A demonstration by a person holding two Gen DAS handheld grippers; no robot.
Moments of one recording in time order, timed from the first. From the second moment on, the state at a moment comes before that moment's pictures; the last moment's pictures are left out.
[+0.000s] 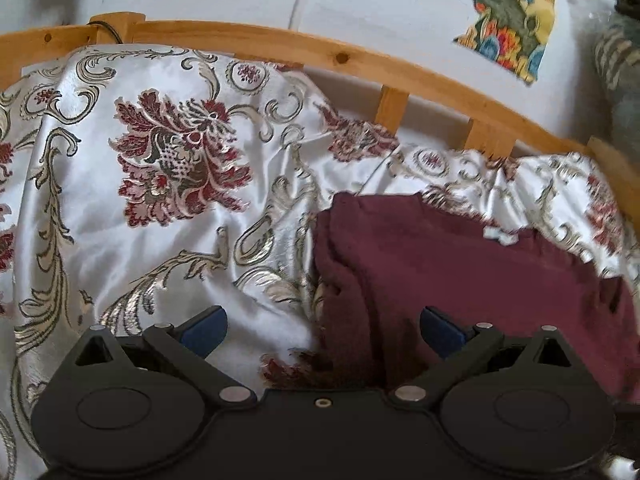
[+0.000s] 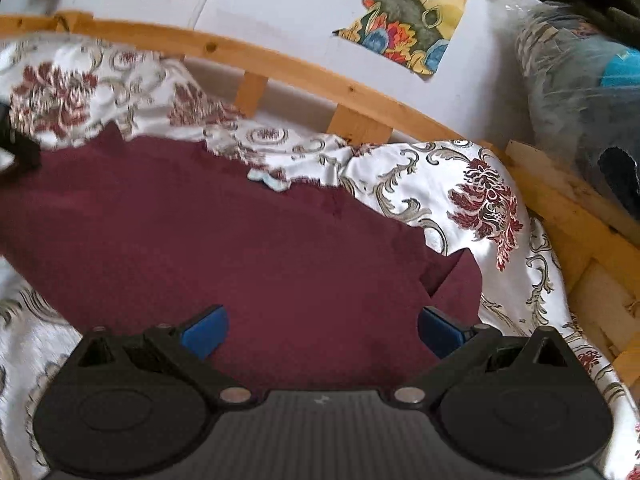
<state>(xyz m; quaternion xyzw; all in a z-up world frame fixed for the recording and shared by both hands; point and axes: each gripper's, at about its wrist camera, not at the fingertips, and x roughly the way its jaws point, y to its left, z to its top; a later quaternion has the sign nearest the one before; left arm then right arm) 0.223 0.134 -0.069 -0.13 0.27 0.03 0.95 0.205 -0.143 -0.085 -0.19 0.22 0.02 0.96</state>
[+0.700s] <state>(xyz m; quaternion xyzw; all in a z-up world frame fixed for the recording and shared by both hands) 0.239 0.129 -0.080 -0.15 0.28 -0.05 0.95 0.204 -0.136 -0.092 -0.22 0.22 0.02 0.95</state>
